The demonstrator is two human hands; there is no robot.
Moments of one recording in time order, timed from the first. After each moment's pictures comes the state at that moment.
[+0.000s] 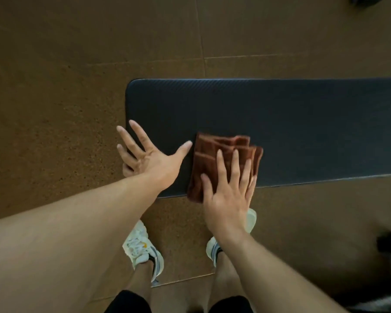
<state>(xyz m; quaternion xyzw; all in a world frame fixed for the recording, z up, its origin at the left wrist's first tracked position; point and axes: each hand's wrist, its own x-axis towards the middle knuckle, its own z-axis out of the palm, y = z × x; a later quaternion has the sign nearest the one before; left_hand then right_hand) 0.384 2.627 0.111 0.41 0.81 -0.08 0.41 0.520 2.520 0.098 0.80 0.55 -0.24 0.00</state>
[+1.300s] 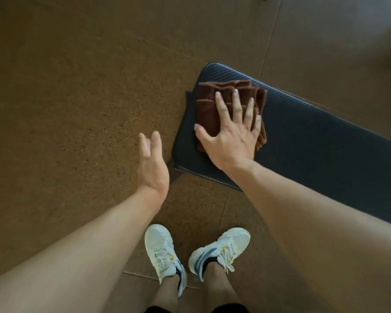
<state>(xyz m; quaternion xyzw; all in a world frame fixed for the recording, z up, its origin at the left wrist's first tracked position) 0.328 2.521 0.125 0.08 0.77 0.38 0.50 0.458 2.625 0.098 0.61 0.76 -0.20 0.04</state>
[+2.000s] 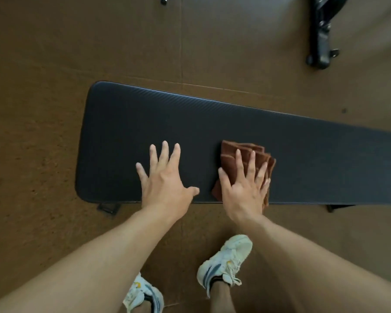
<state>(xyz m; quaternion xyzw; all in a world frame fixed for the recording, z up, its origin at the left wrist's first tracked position) 0.485 2.579 0.139 0.59 0.69 0.01 0.41 0.676 2.557 0.099 0.81 0.53 -0.23 0.07</state>
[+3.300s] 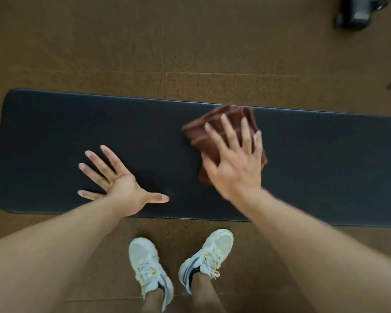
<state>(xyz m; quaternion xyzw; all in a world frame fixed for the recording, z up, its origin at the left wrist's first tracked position) 0.609 2.627 0.132 0.35 0.80 -0.20 0.44 0.835 2.649 0.076 0.64 0.75 -0.15 -0.02</state>
